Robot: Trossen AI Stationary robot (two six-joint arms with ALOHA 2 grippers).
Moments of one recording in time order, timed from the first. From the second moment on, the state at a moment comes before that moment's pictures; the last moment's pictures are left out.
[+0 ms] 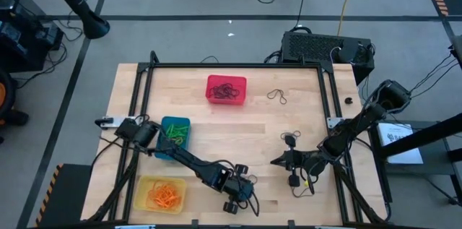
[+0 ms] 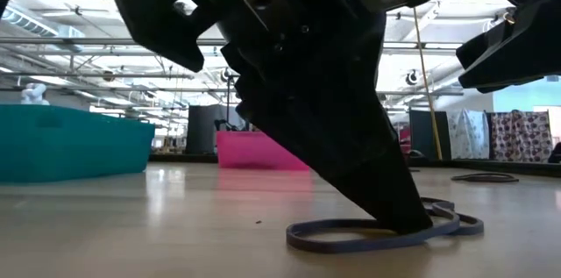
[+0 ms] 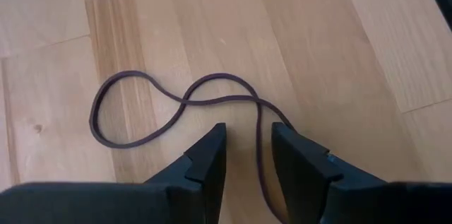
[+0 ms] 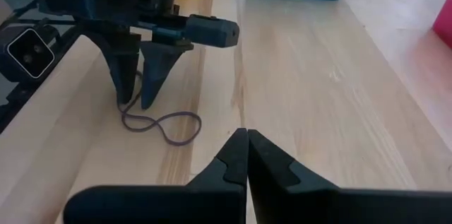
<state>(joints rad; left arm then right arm) -0.47 2.28 1.64 -0.36 -0.06 -0.16 0.69 1.30 0.40 0.33 0.57 0.41</state>
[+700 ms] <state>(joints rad) -0.44 2.13 1.72 -0.55 -0.34 0.03 0.69 1.30 0.40 0.30 0.57 0.38</state>
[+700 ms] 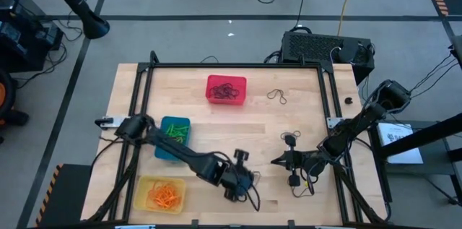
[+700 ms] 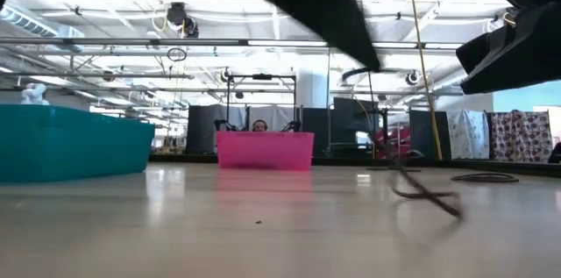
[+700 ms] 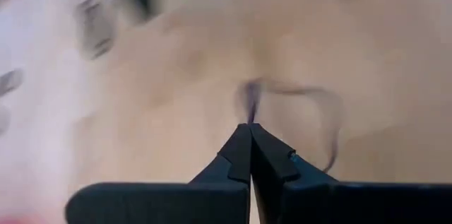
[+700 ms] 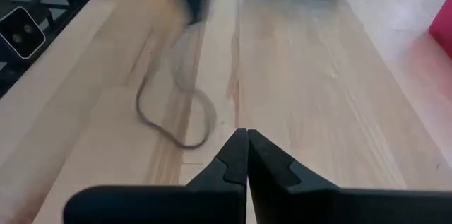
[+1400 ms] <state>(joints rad) 0.03 1.85 1.71 -0.88 -0.51 0.19 0.69 1.30 0.40 0.15 0.57 0.24</state>
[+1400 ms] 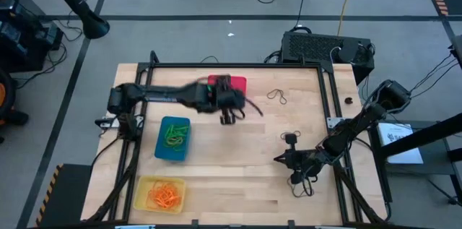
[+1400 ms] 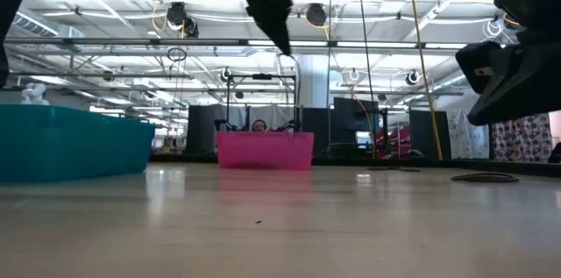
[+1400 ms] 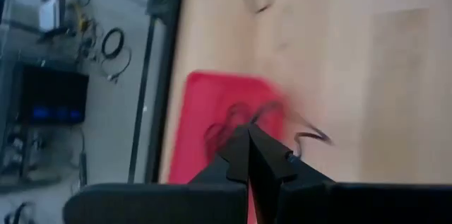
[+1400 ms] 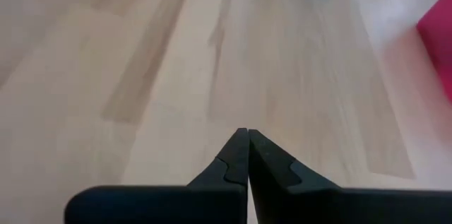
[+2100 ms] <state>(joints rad) 0.39 1.83 1.59 -0.82 -0.30 0.28 0.25 1.05 0.40 -0.01 0.42 -0.07</state>
